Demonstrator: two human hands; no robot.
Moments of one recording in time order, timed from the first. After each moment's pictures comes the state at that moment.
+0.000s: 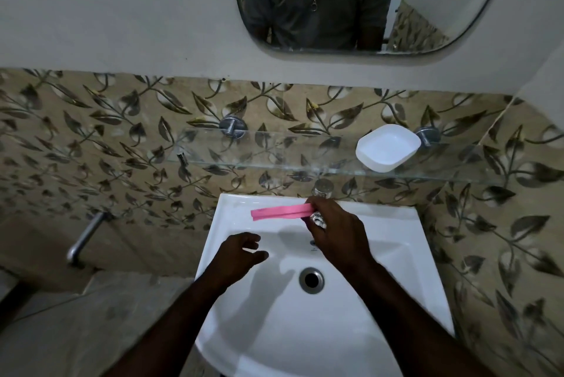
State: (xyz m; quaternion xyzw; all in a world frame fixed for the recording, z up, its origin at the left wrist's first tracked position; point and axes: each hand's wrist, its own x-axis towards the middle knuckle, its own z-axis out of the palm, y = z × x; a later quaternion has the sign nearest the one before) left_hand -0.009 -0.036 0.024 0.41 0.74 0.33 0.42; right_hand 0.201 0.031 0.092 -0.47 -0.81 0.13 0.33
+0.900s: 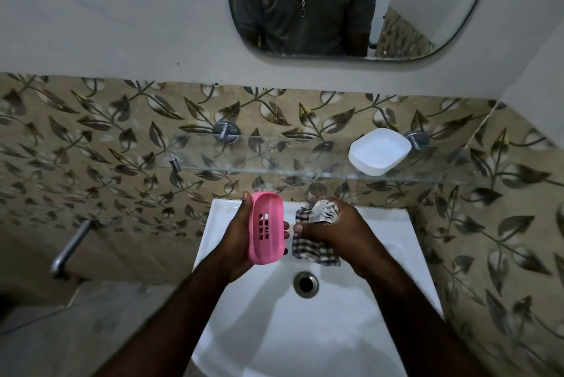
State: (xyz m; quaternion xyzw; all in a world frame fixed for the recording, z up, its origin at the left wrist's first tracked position) left_hand 0.017 -0.017 0.099 0.19 0.46 0.53 0.68; right_hand 0.213 0.027 0.139 -0.48 -0.59 0.57 0.30
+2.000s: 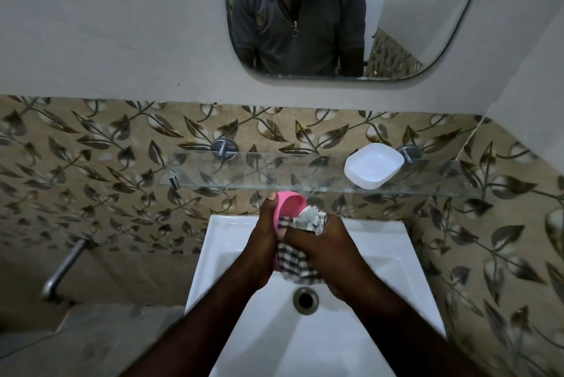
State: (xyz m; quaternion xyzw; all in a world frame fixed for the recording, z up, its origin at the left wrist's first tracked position) left_hand 0.064 -0.007 0.145 0.27 0.46 0.54 0.65; right_hand 0.180 -0.011 0.182 -0.47 -0.51 0.61 0.39
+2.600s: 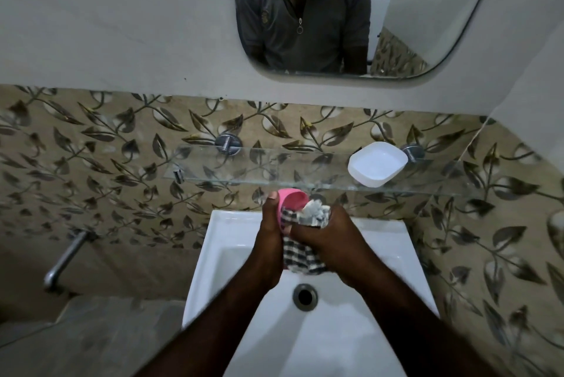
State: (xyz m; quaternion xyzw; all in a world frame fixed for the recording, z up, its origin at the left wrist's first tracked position) left_hand 0.073 -0.012 0.140 0.22 0.46 0.56 0.66; right_hand 0.188 -0.001 0.183 -0.44 -0.60 0.57 0.34
